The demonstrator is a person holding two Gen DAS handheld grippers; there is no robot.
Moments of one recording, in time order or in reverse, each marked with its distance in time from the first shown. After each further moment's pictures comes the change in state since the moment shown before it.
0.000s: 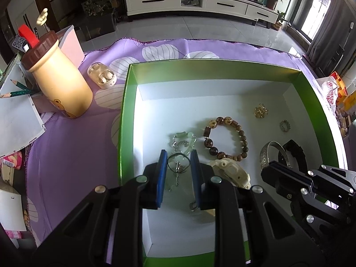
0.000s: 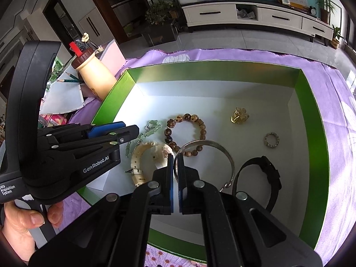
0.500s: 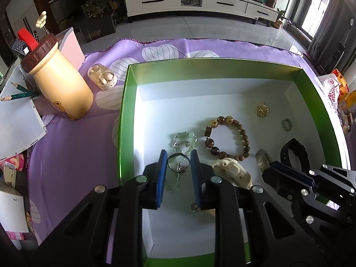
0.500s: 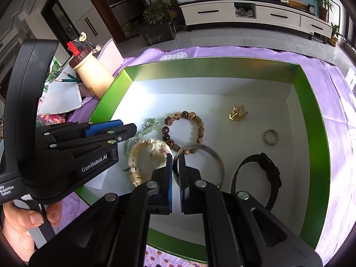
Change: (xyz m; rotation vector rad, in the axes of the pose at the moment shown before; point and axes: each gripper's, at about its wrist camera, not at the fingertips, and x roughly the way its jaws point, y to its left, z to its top) left arm -0.002 -0.005 -0.001 0.011 -0.002 0.014; right arm 0.002 -0.002 -0.003 0.010 0.005 -0.008
